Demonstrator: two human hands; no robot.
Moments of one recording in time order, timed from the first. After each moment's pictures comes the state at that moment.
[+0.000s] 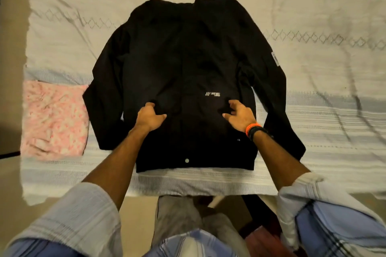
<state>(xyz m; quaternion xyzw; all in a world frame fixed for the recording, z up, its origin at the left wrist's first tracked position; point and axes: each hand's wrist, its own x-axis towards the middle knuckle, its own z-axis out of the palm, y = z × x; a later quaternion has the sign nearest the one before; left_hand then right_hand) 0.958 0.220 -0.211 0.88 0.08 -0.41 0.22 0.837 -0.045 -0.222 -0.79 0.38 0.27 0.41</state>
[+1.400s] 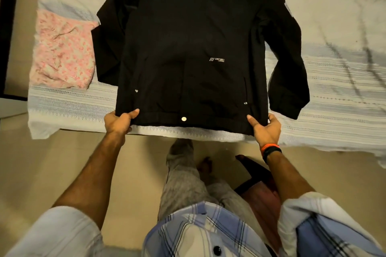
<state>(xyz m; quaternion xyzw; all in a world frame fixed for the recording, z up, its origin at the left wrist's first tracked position) 0.740 0.381 -0.230 0.77 0.38 -0.20 0.47 0.574 0.020 -0.248 -0.68 0.57 0.00 0.47</state>
